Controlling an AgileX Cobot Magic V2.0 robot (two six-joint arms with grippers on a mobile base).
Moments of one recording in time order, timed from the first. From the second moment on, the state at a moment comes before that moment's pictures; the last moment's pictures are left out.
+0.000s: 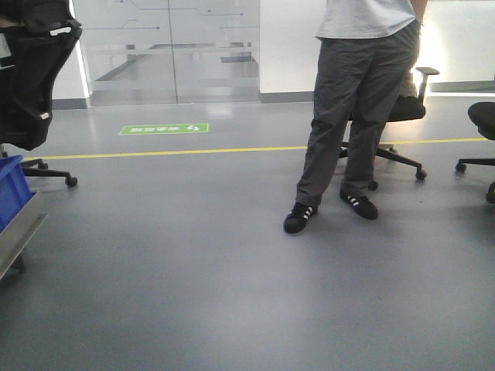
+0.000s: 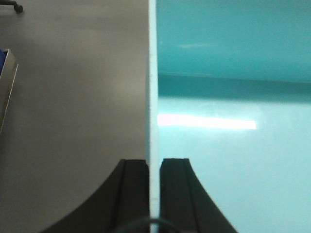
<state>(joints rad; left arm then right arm) -0.49 1.44 -1.82 0.45 1.09 -0.60 0.47 1.51 -1.92 -0.40 1.17 0.51</state>
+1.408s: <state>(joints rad) -0.49 1.44 -1.82 0.45 1.09 -0.60 0.47 1.51 -1.92 -0.40 1.17 0.51</state>
